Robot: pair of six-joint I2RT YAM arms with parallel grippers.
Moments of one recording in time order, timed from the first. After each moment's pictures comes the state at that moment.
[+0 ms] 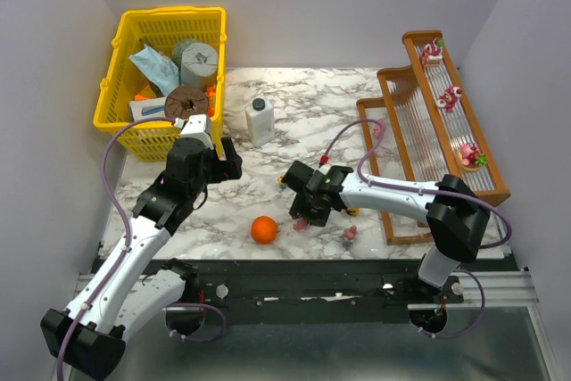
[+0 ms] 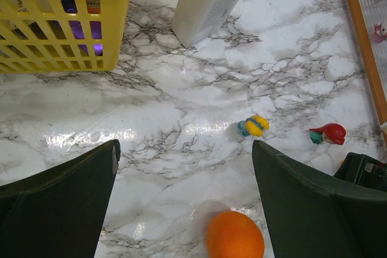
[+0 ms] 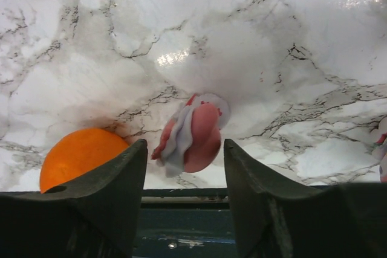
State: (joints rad) left arm -0.42 0.83 0.81 -0.45 -0.16 -0.40; right arm 1.02 1.69 1.16 -0.73 0.20 1.34
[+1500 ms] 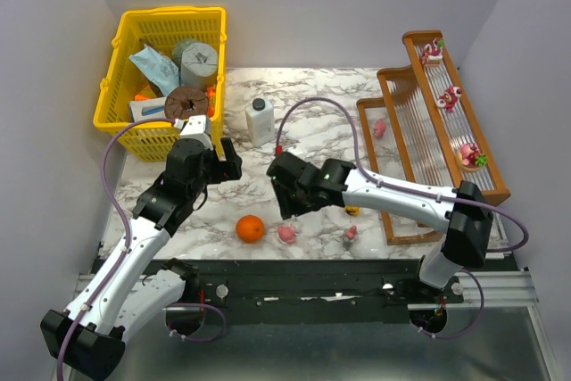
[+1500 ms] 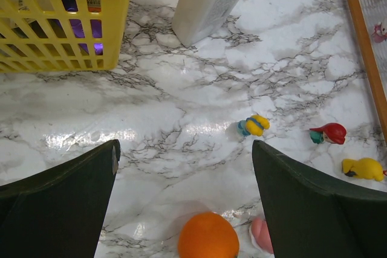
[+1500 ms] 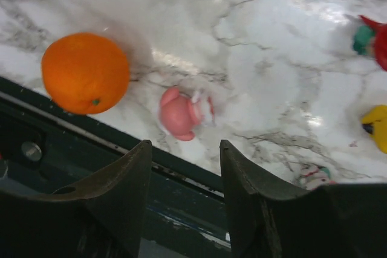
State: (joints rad) left arm -0.42 0.82 0.80 -0.45 -0.16 -0.40; right arm 1.07 1.64 1.38 -0.82 0.20 0.67
